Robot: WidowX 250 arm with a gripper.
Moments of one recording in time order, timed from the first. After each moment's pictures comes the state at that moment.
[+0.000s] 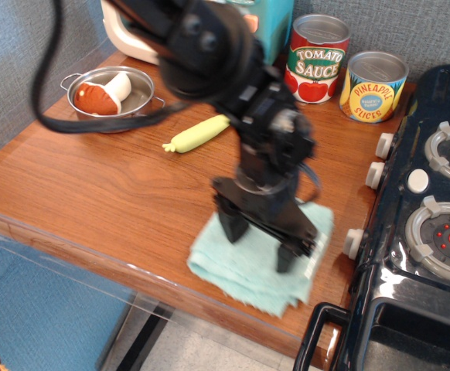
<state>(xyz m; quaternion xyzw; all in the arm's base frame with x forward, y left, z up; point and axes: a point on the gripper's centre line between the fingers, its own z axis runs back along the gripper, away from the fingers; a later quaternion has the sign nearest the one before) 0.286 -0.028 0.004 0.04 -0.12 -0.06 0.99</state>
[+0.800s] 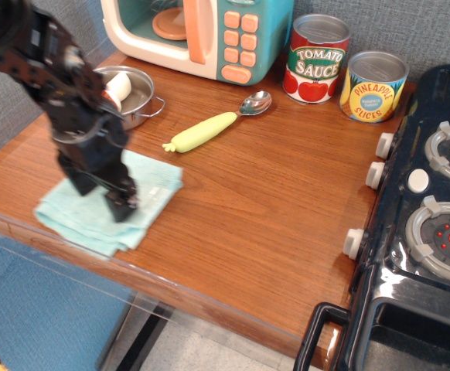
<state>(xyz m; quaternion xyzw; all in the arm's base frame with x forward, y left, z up) 0.254 0.129 0.013 0.07 -0.10 -0.09 0.99</state>
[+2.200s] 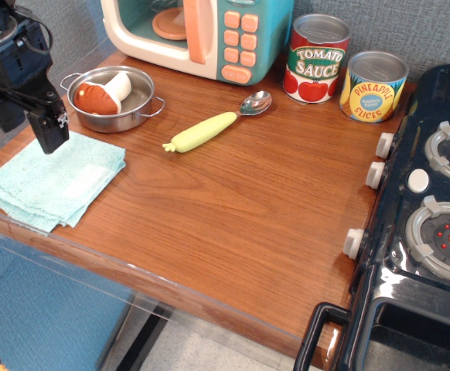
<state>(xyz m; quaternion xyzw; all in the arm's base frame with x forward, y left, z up) 0.253 0.172 0.076 0.05 -0.08 -0.03 1.00</state>
